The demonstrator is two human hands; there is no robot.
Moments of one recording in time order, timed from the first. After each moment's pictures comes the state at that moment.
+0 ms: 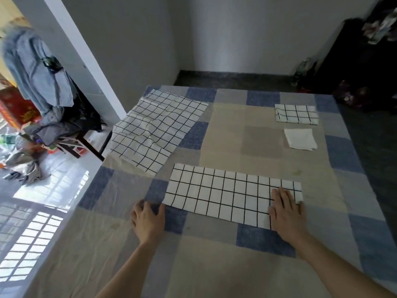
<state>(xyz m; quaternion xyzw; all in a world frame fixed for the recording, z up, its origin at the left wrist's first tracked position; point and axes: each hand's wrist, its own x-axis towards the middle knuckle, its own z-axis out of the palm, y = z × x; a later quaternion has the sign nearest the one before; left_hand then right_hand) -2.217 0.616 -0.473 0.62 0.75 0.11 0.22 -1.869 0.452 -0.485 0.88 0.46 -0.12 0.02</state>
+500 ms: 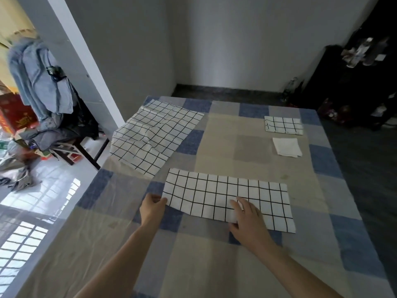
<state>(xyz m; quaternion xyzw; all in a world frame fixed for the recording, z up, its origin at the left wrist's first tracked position) -2.194 0.624 -0.426 0.51 0.73 0.21 0.41 -1.962 0.459 -0.428 0.79 0.58 -0.15 -0.06</state>
